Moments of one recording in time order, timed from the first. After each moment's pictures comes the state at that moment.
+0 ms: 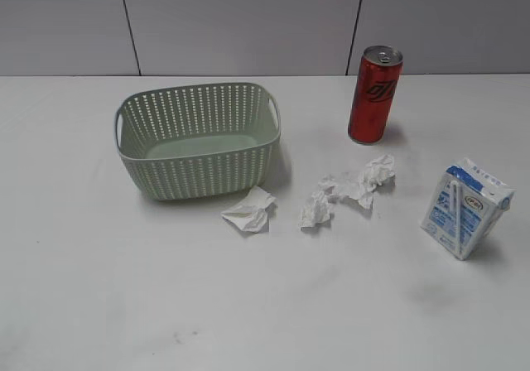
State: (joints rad) left arm -0.02 0.09 -0.54 0.00 0.98 0.06; right arm 0.03 -0.01 -0.50 0.08 1.04 0.05
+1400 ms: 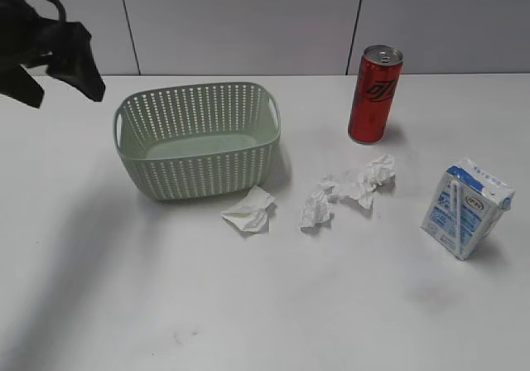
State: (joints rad) left arm -0.19 1.60 -1.29 -0.29 0.92 0.06; right arm 0.03 -0.01 -0.50 0.08 1.04 0.05
